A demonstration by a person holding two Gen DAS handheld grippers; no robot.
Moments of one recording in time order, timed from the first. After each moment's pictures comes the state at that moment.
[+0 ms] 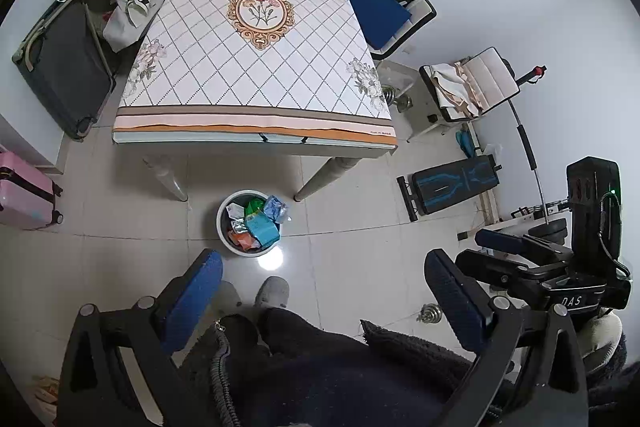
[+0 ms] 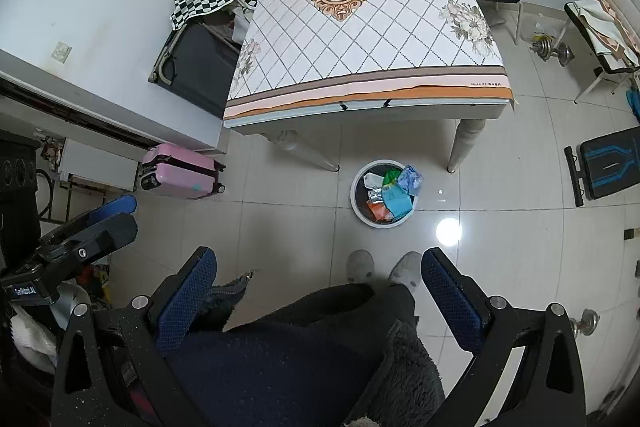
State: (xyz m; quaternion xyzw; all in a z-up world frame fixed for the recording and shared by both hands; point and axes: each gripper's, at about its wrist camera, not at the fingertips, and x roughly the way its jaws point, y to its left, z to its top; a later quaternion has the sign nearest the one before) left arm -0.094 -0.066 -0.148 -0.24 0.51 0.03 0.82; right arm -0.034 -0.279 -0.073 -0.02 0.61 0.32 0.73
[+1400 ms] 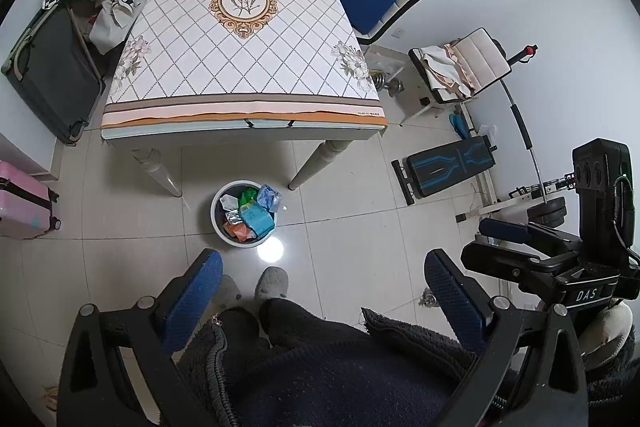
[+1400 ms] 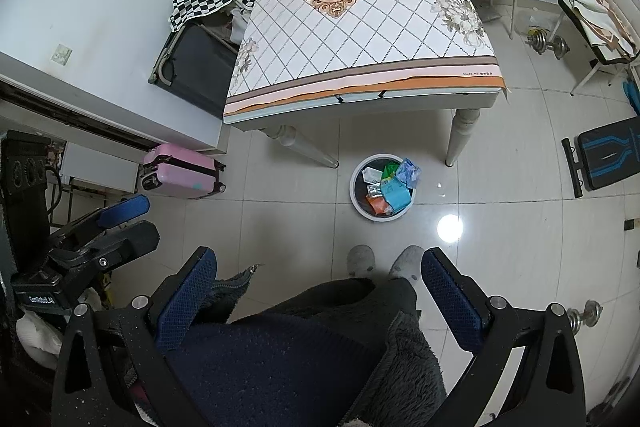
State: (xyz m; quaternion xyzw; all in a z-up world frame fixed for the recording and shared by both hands) left arm -0.091 -0.092 -0.152 -0.23 0.53 0.01 0.82; right arm -0.050 -0.293 -0.069 0.00 0.61 0.32 0.73
